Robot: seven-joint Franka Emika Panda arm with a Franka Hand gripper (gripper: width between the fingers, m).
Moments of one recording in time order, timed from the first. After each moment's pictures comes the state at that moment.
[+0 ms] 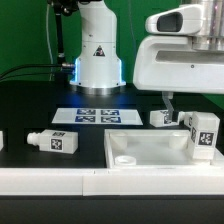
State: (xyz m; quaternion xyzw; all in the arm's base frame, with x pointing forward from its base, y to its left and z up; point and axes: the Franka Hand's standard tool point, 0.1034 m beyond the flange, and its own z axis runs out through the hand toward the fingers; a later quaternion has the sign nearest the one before) arm 0.647 0.107 0.090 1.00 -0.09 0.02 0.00
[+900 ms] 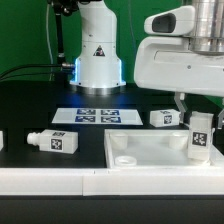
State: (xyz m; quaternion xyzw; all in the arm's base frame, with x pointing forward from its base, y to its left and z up) arm 0.645 0.104 0.089 0.95 -0.32 0.03 0.00
